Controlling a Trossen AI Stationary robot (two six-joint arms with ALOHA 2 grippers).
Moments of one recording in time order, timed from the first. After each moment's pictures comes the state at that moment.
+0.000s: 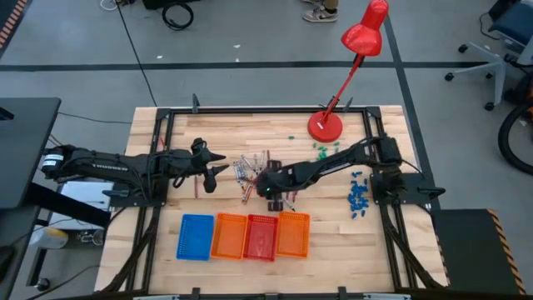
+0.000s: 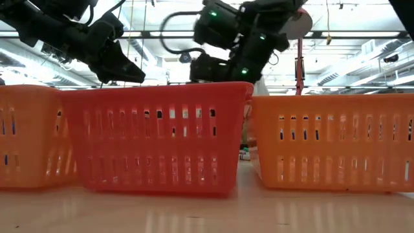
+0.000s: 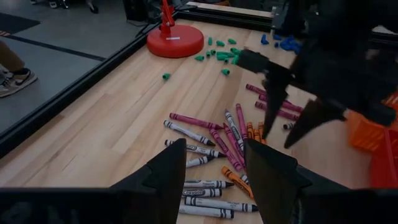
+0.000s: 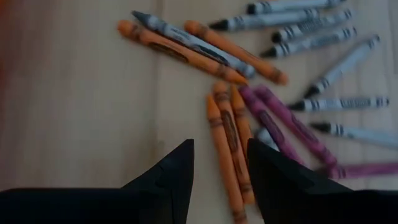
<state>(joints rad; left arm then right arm) 0.04 0.82 0.36 0.08 -0.30 -0.15 0.07 2.01 1.33 -0.37 0.23 -0.05</state>
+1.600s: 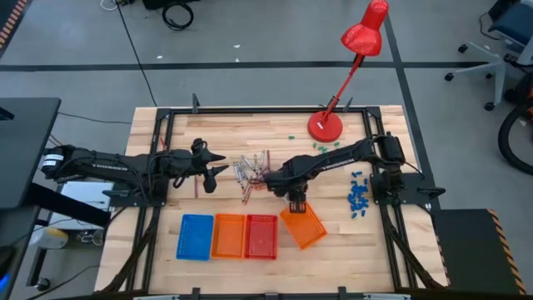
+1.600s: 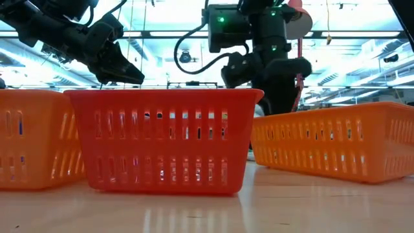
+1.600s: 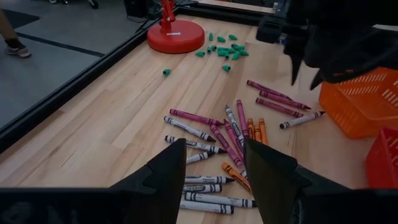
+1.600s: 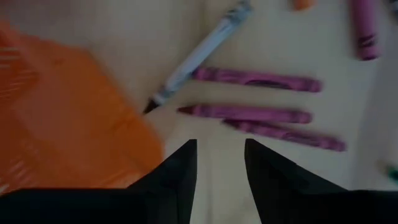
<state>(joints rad) 0.04 0.82 0.36 0.06 -0.30 -0.16 0.08 1.98 1.47 -1.08 -0.03 0.14</state>
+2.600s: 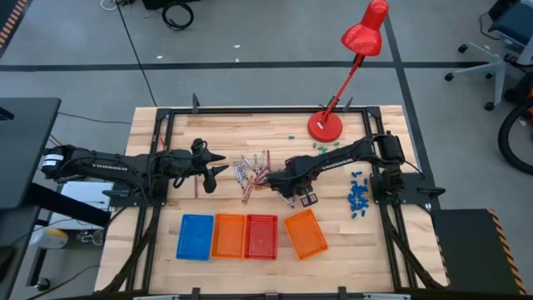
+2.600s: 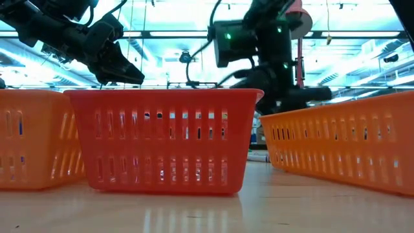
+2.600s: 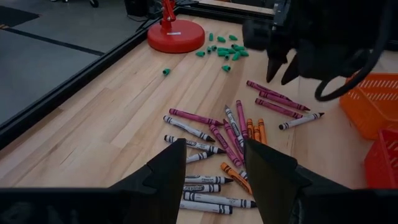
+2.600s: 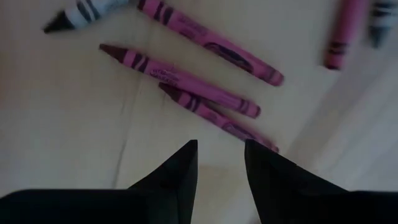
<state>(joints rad) 0.04 0.82 0.36 0.06 -0.30 -0.17 0.04 1.98 1.36 -1.03 0.19 -0.30</state>
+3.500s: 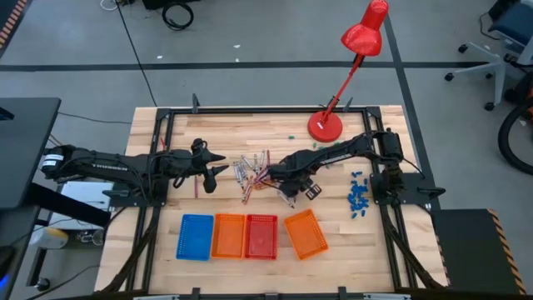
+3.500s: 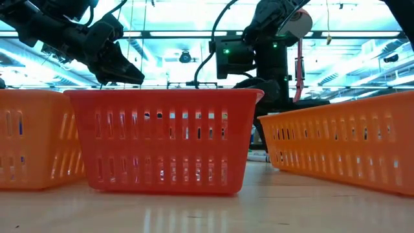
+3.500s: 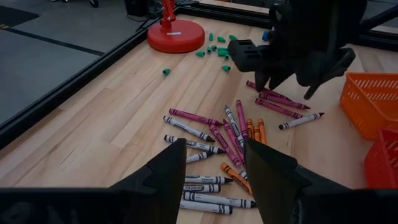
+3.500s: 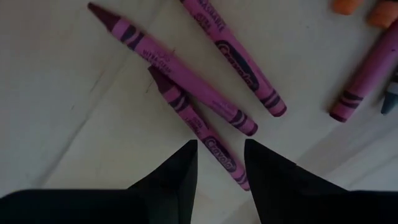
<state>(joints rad) 0.04 0.82 0.36 0.06 -0.30 -0.17 -0.02 1.98 1.32 -0.93 0.14 -0.73</state>
